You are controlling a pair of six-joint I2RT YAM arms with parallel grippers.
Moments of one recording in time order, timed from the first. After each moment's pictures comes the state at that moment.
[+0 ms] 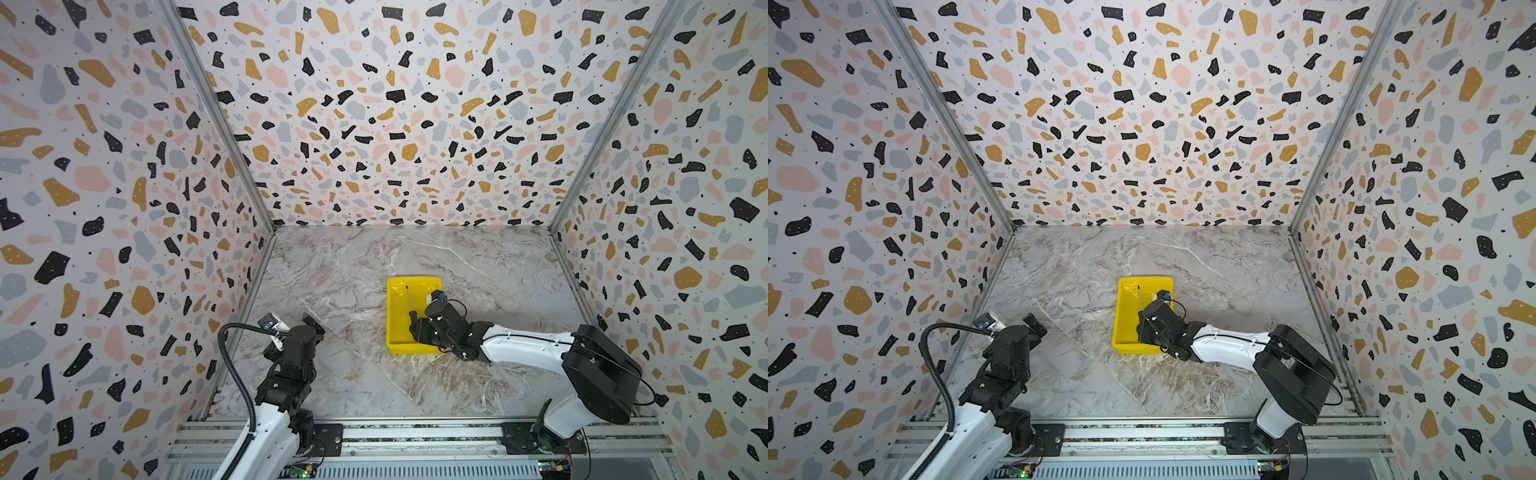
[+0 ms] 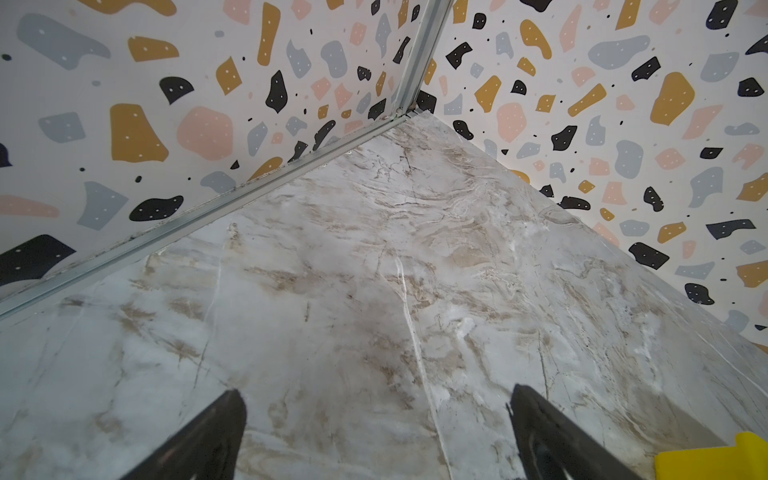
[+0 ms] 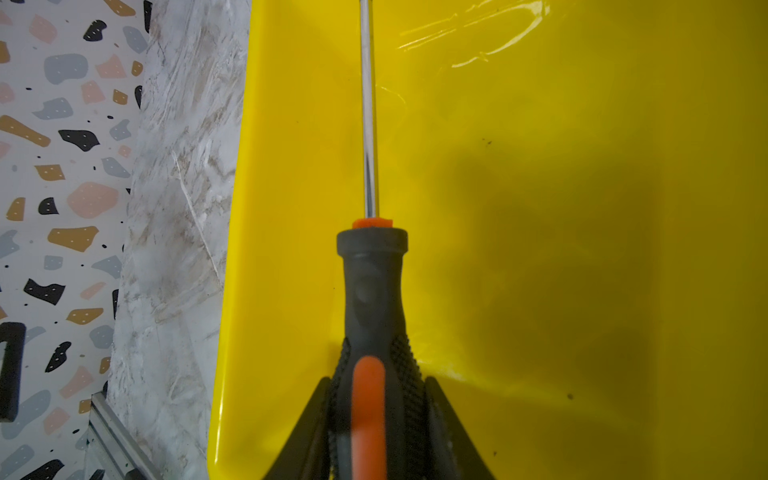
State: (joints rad) left arm -0.23 0.56 0.28 -0.26 -0.62 -0.69; right arm 0.92 1.57 0.82 -0.01 0.04 0.92
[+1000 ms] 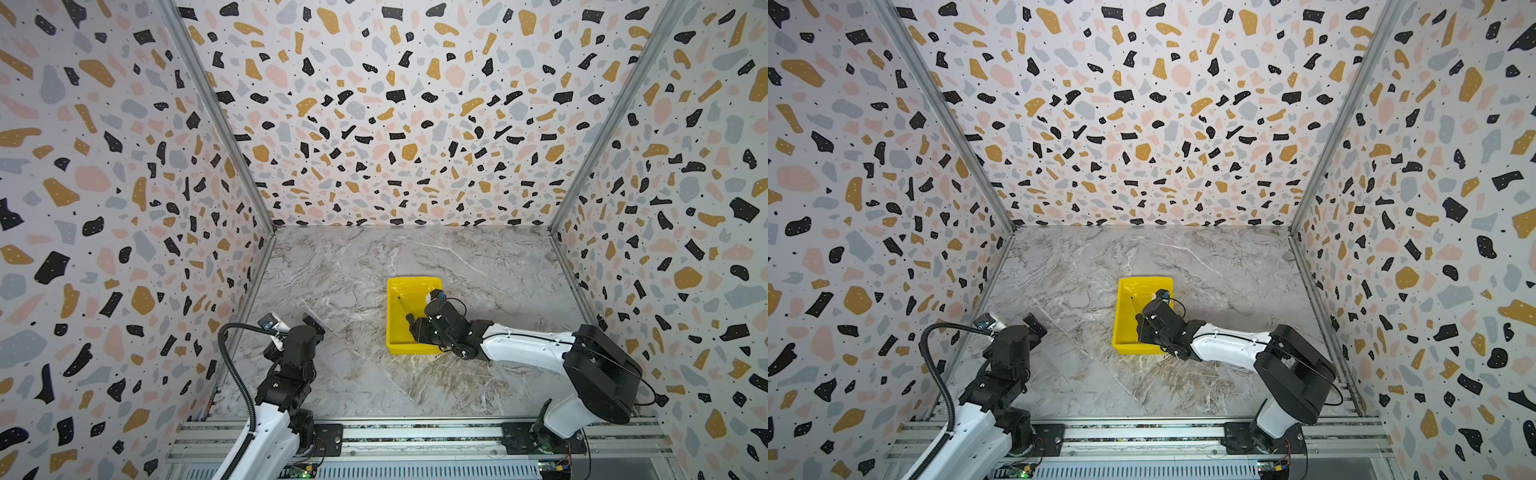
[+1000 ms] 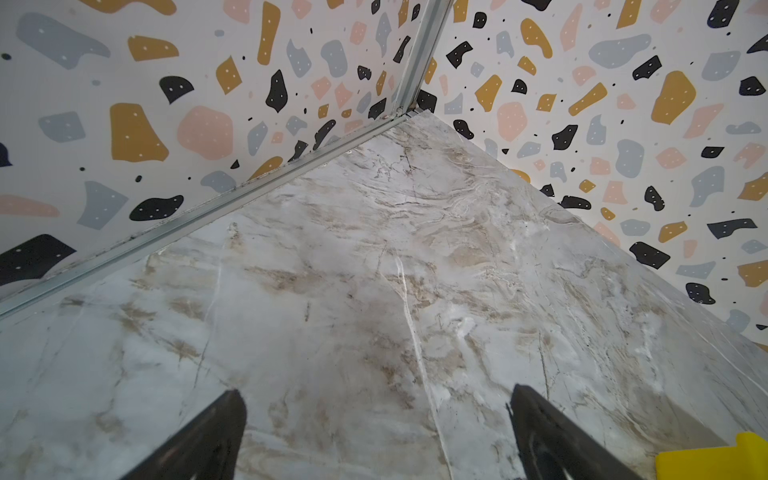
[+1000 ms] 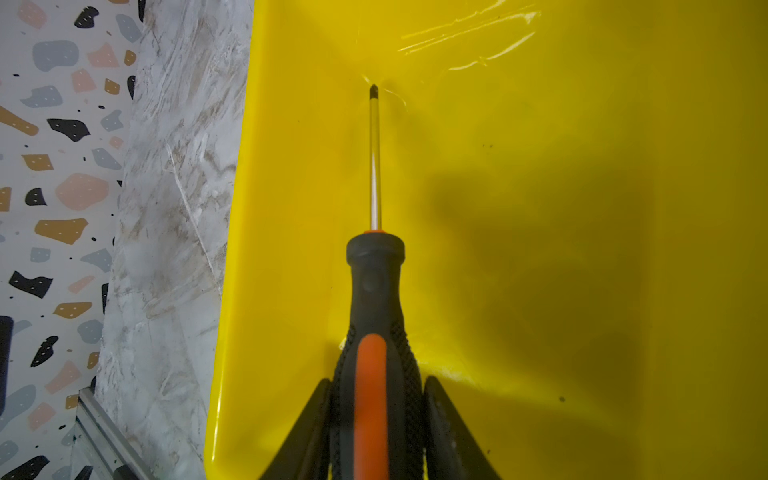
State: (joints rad) left arm -0.23 0.56 0.28 -0.26 -0.62 -0.69; right arm 0.92 1.57 0.84 -0.04 0.04 0.89
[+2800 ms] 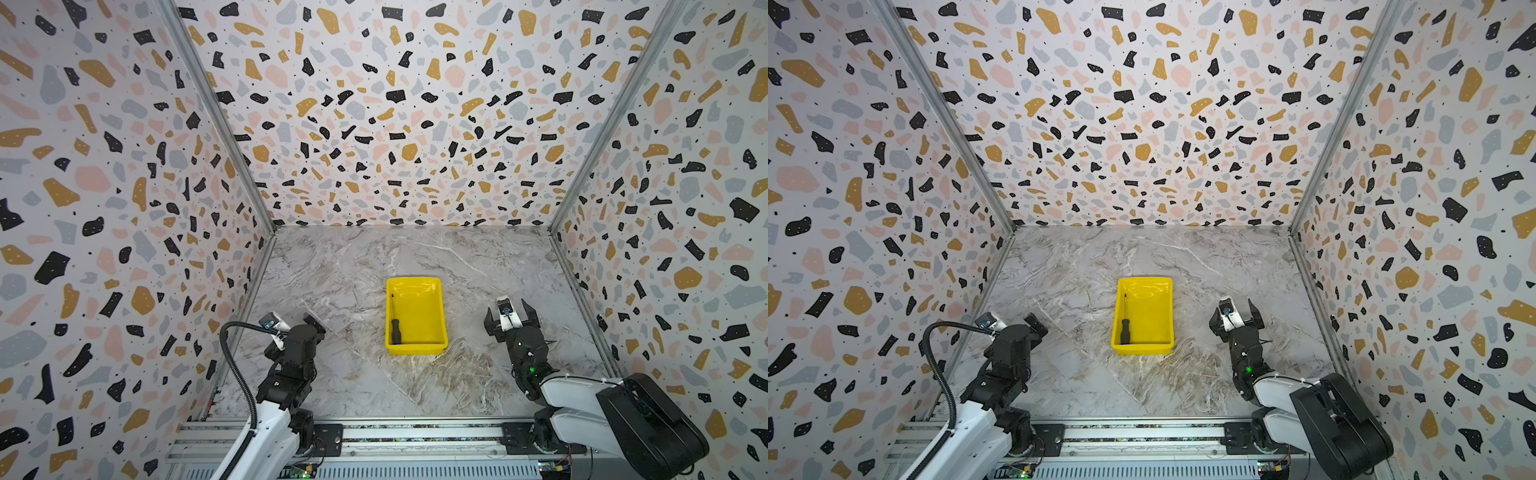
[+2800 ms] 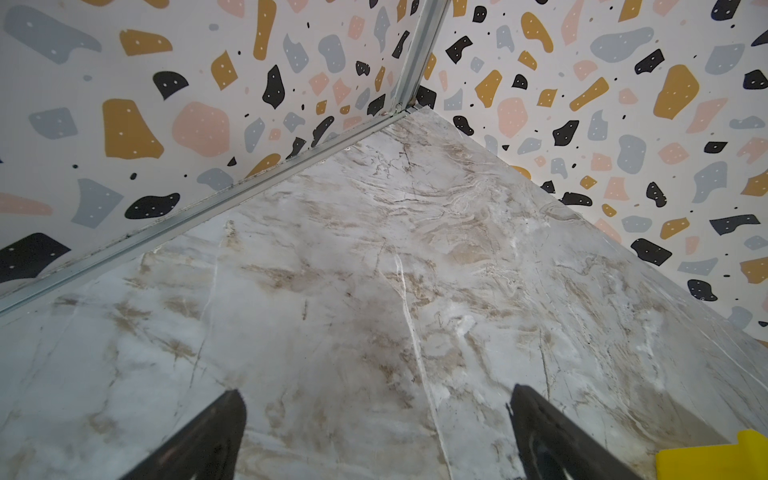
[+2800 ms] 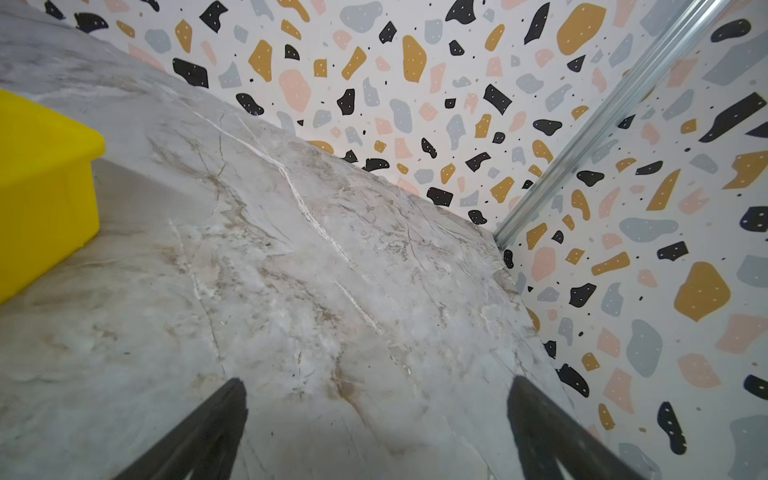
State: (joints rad) left arm -0.23 0.58 0.28 -0.25 -0.61 -0.69; right arm 0.39 1.24 0.09 1.00 0.40 -0.35
